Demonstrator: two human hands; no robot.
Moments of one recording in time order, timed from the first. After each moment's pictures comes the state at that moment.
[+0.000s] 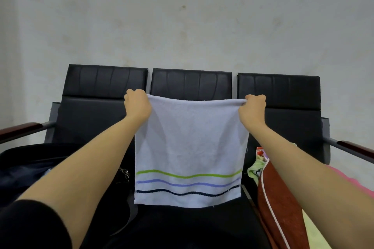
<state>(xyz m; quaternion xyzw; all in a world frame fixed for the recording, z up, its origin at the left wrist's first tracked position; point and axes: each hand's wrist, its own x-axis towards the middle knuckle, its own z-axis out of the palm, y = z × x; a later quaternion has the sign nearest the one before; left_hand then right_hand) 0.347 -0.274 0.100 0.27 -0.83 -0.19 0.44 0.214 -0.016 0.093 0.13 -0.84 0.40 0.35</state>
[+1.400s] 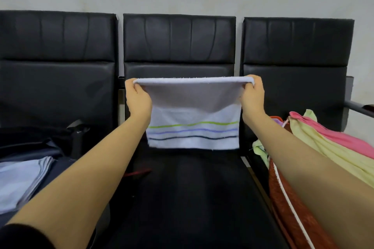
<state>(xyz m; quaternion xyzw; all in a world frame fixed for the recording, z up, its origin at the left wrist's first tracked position) 0.166 -0.297 -0.009 0.19 -0.64 -0.56 0.49 0.077 -0.060 0.006 0.14 -0.67 0.70 0.21</state>
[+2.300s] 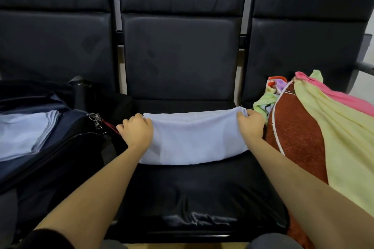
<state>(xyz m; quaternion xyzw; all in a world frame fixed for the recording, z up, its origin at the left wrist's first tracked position) 0.239 -0.281 -0.188 0.38 -0.86 -0.17 0.29 0.130 -0.024 -0.153 -0.03 -0.86 0.49 0.11</state>
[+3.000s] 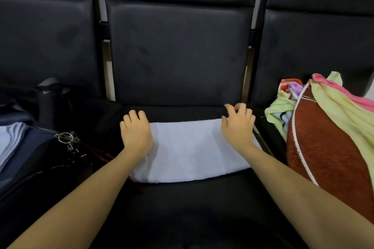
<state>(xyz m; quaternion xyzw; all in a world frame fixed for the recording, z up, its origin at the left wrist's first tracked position) 0.162 -0.325 -0.216 0.29 -0.94 0.06 0.18 0.048 -0.091 -0.207 0.15 -0.94 0.16 0.27</state>
